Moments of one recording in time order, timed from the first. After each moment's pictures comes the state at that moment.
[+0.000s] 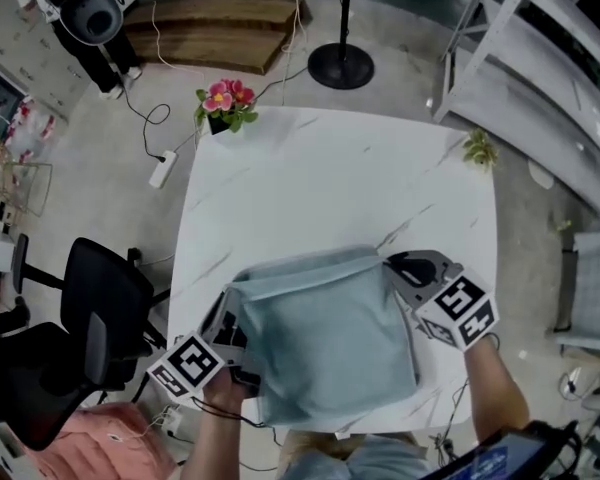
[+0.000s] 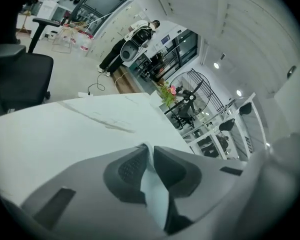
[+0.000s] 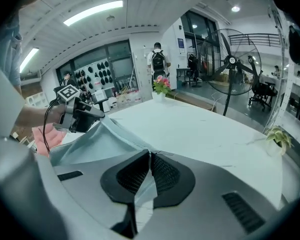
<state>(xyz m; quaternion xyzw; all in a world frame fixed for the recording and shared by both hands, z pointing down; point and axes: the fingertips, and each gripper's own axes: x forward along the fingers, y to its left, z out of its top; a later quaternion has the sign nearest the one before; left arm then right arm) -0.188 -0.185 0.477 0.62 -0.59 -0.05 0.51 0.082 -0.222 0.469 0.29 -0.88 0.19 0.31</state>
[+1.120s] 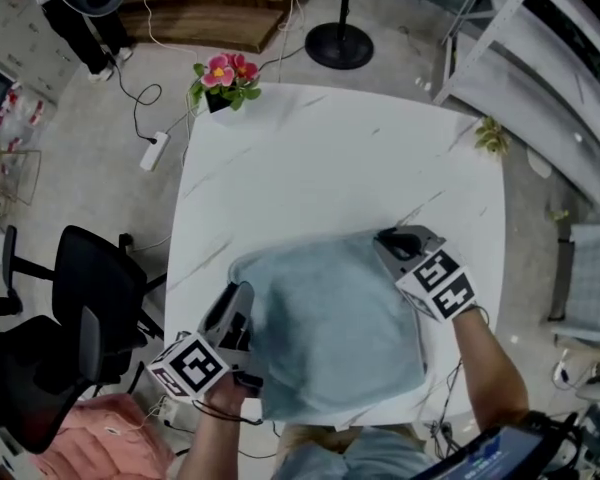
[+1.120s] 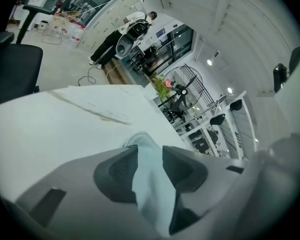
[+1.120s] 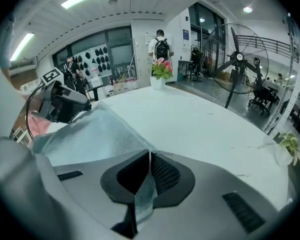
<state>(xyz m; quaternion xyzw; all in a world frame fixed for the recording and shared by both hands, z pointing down) -0.176 -0.181 0.486 0.66 -0.53 -0.06 0.53 0.058 -0.252 0.519 0.30 -0.86 0.16 0.37</state>
